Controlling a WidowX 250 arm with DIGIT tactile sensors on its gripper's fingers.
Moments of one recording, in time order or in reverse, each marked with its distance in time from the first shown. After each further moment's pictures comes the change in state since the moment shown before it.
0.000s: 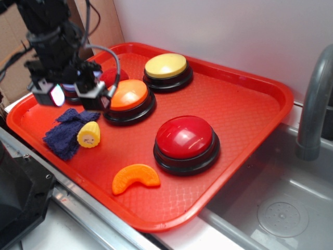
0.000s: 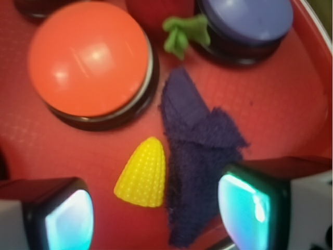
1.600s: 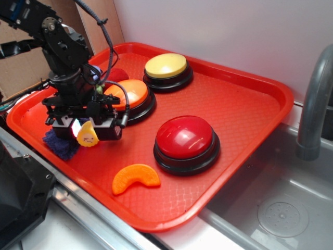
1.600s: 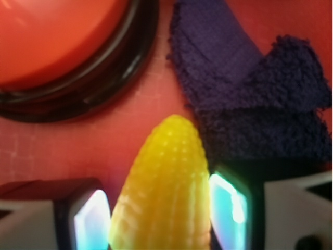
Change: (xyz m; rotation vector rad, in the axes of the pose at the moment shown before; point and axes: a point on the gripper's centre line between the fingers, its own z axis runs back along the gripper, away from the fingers) arm -0.008 -0.006 -0.044 0.001 0.048 0.116
